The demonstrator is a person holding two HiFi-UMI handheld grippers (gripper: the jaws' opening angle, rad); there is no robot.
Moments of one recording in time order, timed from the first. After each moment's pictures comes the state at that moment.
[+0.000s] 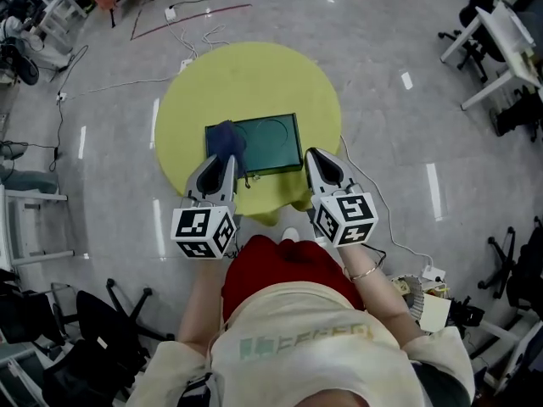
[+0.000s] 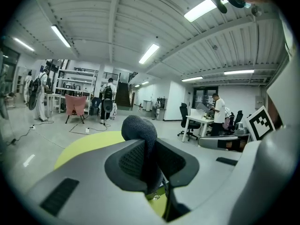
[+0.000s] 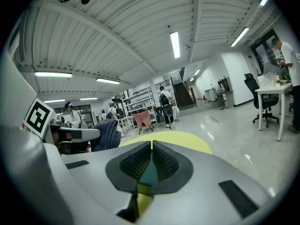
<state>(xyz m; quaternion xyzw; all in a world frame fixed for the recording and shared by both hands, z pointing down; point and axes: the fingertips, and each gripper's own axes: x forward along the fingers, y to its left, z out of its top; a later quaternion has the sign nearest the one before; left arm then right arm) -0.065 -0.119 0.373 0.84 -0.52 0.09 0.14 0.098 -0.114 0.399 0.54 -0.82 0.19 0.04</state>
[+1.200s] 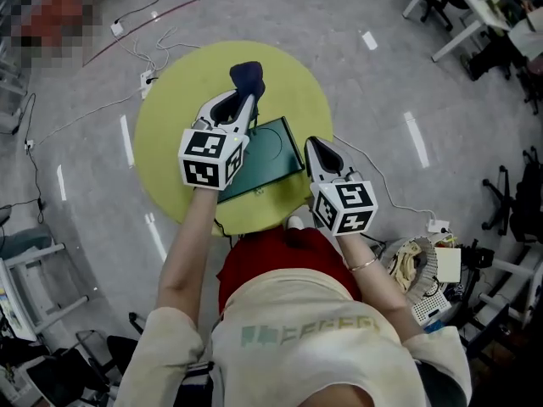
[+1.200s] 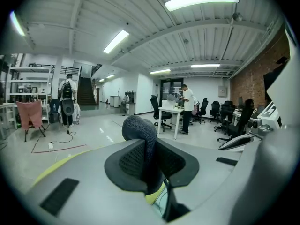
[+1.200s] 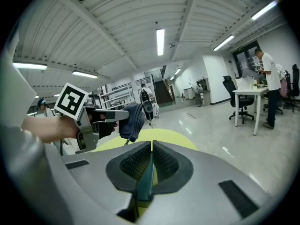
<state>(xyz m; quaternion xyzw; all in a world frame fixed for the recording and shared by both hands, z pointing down) 0.003 -0.294 0.372 0.93 -0.32 0.15 0.08 0.089 -0.172 0.413 0.64 -0.73 0.22 0.06</state>
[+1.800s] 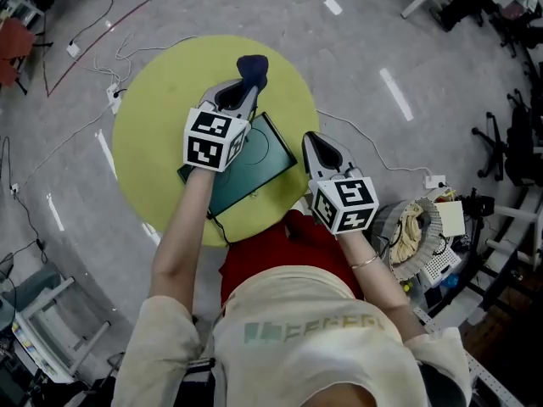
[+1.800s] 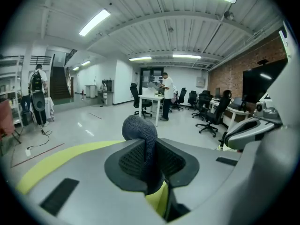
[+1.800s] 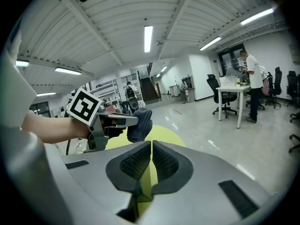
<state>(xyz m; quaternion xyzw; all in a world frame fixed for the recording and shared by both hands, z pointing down) 0.072 -0.314 0.428 0.96 -0.18 0.22 0.08 0.109 -0.169 0.428 0.70 -0.66 0.25 0.07</state>
